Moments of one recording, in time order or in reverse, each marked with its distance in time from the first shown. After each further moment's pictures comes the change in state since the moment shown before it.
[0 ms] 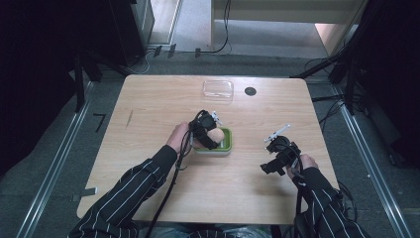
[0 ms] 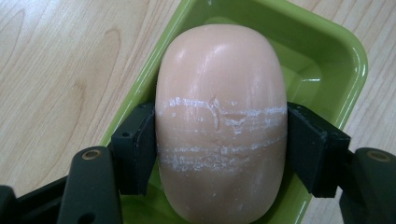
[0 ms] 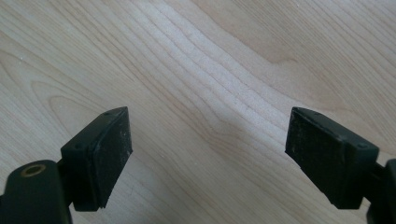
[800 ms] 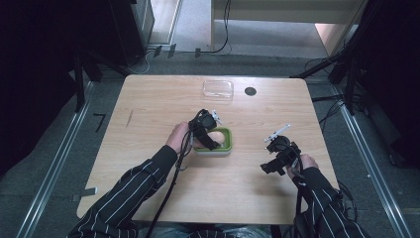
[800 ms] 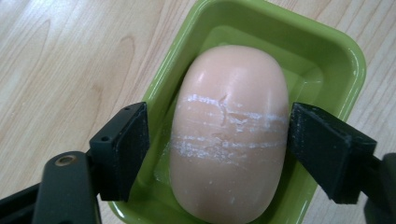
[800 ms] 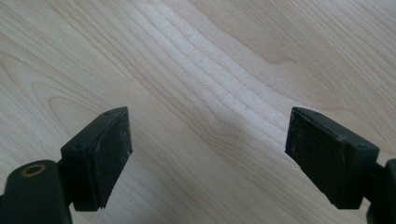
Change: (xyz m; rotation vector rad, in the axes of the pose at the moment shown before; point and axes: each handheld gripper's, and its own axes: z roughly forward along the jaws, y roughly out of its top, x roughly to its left) left arm -0.002 0.001 -0.008 -0.014 0.056 0.006; right arm 0.000 0.000 -0.001 -0.001 0.000 0.002
